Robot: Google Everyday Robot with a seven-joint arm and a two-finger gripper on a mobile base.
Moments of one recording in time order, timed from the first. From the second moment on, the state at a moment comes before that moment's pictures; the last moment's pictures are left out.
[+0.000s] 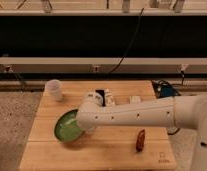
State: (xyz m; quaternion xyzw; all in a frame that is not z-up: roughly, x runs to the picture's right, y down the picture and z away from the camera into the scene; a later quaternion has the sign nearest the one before) arm -0.084 0.213 0.743 -0.19 -0.22 -0.48 0.83
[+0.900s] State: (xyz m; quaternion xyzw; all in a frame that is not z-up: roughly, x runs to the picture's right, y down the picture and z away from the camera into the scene) arm -0.086 0.207 0.745 -0.17 -0.22 -0.48 0.83
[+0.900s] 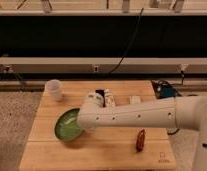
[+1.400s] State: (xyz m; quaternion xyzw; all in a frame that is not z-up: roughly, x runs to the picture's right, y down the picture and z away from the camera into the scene) arm -0.087 0.202 0.748 -0.16 -0.22 -0.48 0.83
